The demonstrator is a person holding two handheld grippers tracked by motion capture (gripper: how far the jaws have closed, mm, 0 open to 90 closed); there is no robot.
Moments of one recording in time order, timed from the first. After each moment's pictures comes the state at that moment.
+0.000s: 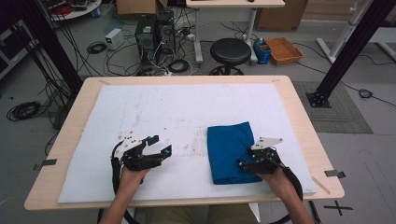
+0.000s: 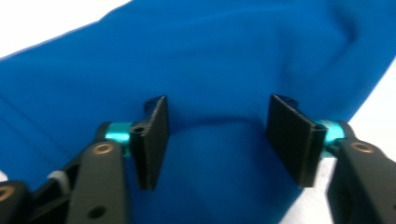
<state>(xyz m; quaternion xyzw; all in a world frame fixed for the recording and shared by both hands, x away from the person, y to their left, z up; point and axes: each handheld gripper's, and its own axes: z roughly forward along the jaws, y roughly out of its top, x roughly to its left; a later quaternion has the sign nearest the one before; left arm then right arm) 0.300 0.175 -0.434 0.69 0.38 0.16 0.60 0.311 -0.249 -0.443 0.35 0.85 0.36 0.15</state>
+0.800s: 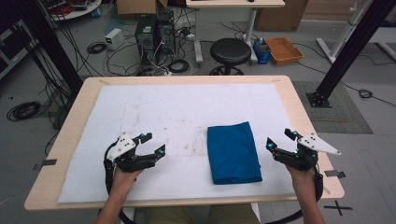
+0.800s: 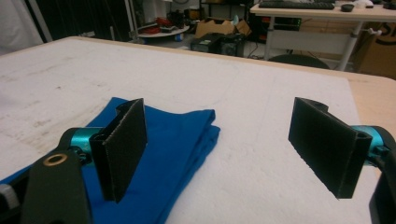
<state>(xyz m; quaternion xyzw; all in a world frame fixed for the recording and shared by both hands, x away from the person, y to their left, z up) 0.295 0.188 -0.431 0.70 0.34 0.22 0.59 0.289 -0.326 -0.405 0.43 0.67 0.52 0.30</state>
